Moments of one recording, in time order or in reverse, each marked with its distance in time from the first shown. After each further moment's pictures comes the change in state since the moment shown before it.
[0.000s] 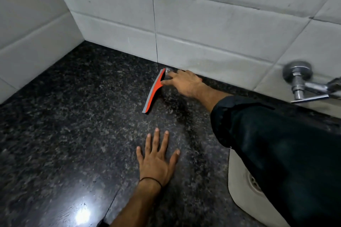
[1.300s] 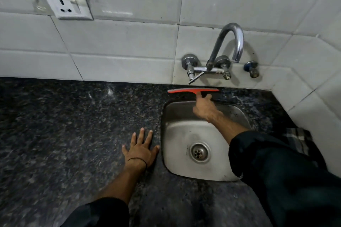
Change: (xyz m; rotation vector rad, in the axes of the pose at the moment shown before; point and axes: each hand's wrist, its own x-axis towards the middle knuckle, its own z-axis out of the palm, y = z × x) left_hand -0.014 0.125 0.023 0.211 -0.307 0.280; right_hand -0.315 0.061 0.062 0.711 -0.038 1.146
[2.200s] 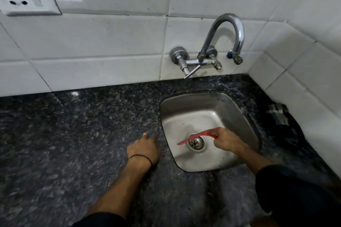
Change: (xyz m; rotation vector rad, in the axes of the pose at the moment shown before) left_hand 0.026 -0.014 -0.057 0.253 -0.103 0.254; right_hand -0.099 0.044 0.049 0.021 -0.217 0.283
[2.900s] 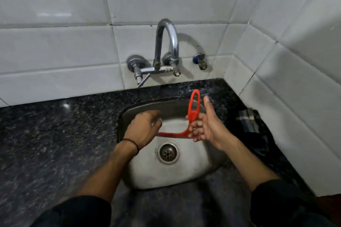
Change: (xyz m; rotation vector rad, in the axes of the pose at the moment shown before) left_hand 0.032 0.162 -0.048 -0.414 0.407 0.354; right_hand 0.013 0.088 -0.080 1.275 -0.164 -0.143
